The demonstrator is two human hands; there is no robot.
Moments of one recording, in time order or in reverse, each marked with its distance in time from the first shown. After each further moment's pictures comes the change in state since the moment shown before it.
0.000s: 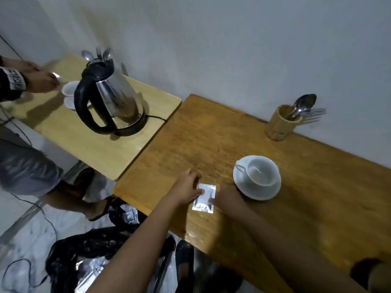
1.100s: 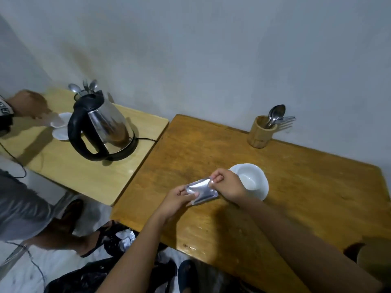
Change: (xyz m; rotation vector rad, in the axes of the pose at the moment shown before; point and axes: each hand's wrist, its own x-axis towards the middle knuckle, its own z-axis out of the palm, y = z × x) left_hand -0.030 0.010 -0.027 -1.030 -0.160 -0.058; right_hand -0.012 -0.013 -0.061 0.618 0.196 -0.052
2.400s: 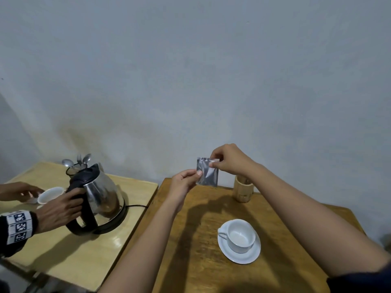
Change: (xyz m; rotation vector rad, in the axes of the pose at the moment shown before) left_hand 0.040 0.181 0.057 -0.013 0.034 0.444; right_hand 0.009 -0.170 -0.140 -0.470 0.264 -0.425
